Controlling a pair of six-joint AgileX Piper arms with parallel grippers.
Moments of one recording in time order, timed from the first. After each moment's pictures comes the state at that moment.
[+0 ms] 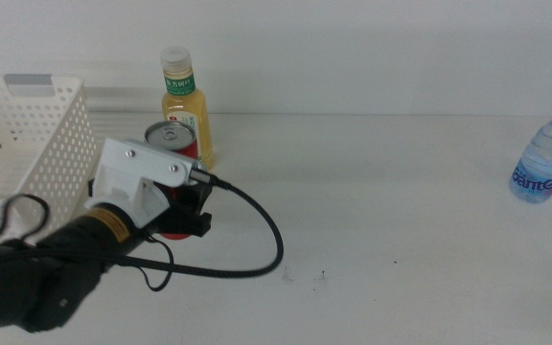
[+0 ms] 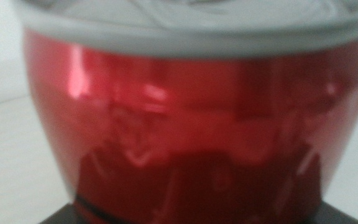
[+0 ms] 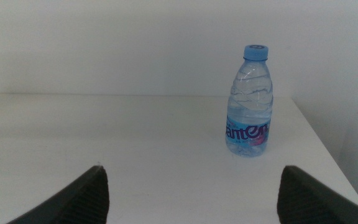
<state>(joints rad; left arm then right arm) -0.36 1.62 -0.52 0.07 -0.70 -0.04 0.04 0.00 0.00 -0.01 0.20 0.01</state>
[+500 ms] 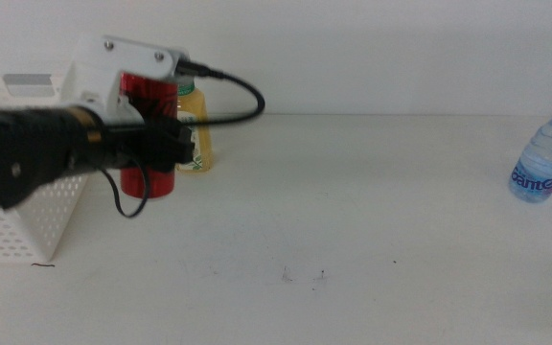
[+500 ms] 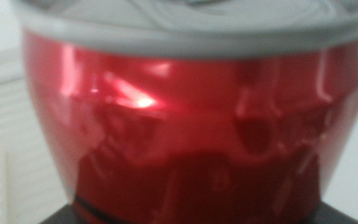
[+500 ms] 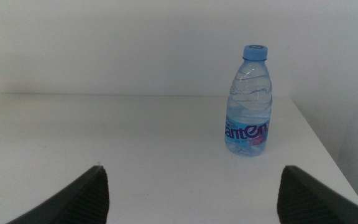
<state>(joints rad) -0.36 1.35 -0.88 0.08 0.20 -0.10 0.04 0.00 0.00 -0.01 0.20 0.01</state>
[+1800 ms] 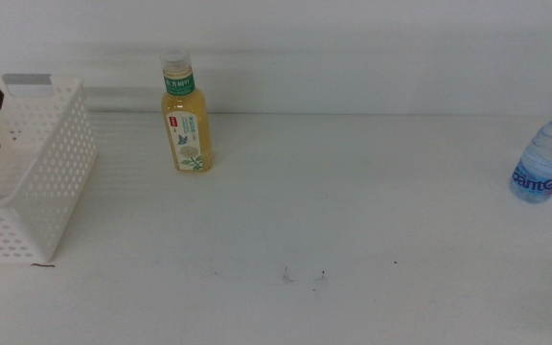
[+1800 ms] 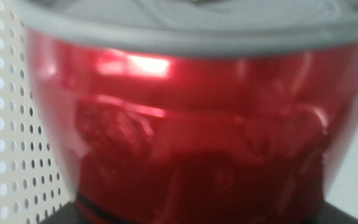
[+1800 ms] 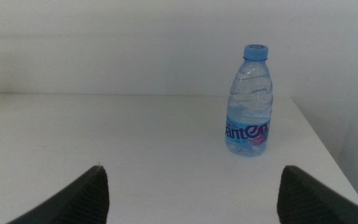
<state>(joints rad) 0.34 1.69 -1.60 -0.36 1.12 0.51 0.04 0.00 0.00 -0.01 0.20 0.01</state>
